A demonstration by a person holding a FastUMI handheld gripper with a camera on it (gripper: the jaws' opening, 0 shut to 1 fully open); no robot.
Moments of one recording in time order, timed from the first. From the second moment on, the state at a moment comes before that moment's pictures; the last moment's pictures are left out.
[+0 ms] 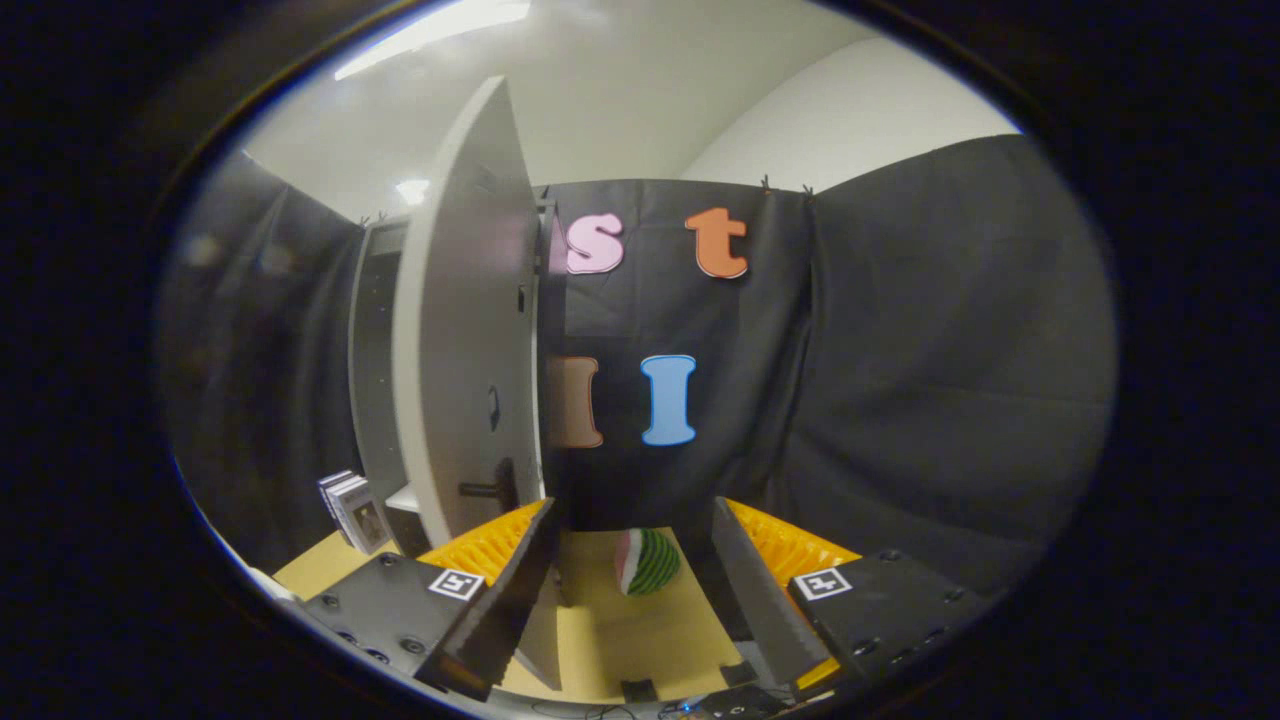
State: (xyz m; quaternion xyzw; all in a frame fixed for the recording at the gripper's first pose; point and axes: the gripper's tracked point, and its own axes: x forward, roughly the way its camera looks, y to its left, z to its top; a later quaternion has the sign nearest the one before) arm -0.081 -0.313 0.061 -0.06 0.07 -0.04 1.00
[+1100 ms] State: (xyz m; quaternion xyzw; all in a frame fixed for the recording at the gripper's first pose) arm 0.042 -0.293 0.019 -0.04 0.08 0.03 0.99
